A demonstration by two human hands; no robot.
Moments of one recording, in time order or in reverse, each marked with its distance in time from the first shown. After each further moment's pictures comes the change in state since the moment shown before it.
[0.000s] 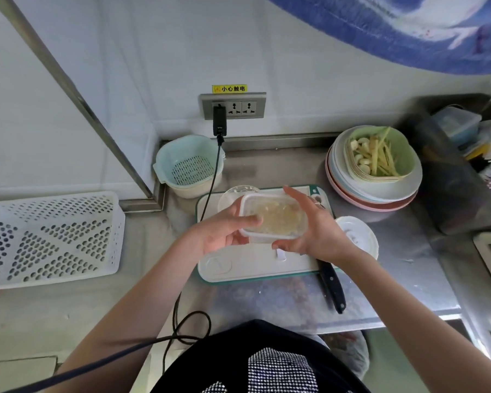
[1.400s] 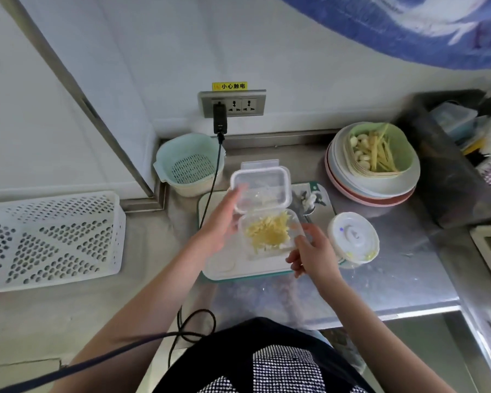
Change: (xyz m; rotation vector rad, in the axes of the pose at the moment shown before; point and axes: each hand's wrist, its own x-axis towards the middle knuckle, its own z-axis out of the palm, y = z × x) left_hand 0.011 -0.013 -0.001 -0.113 0.273 0.163; right_hand -0.033 0.002 0.054 0.541 0.278 0.562
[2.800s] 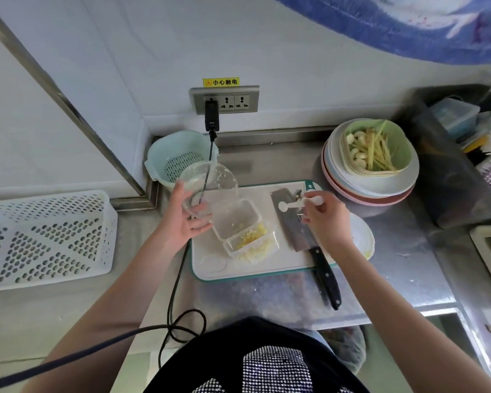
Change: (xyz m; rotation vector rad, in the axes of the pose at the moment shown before) left_hand 0.016 -0.013 -0.066 -0.292 0.297 -0.186; right_hand 0.060 -0.028 -0.036 -0.217 0.223 -0.259
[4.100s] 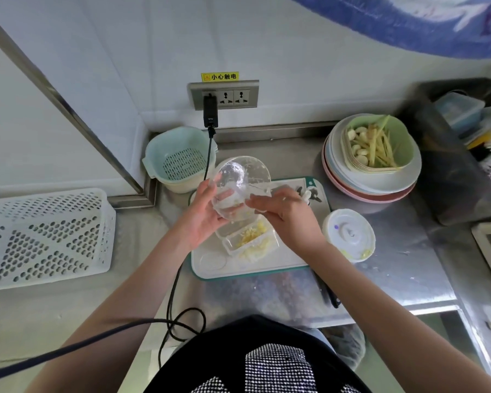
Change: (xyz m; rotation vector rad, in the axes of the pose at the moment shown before) left_hand -0.002 -0.008 0.031 -0.141 -0.531 0.098; right_hand -0.023 -0.026 0.030 -0.282 -0.287 -0.663
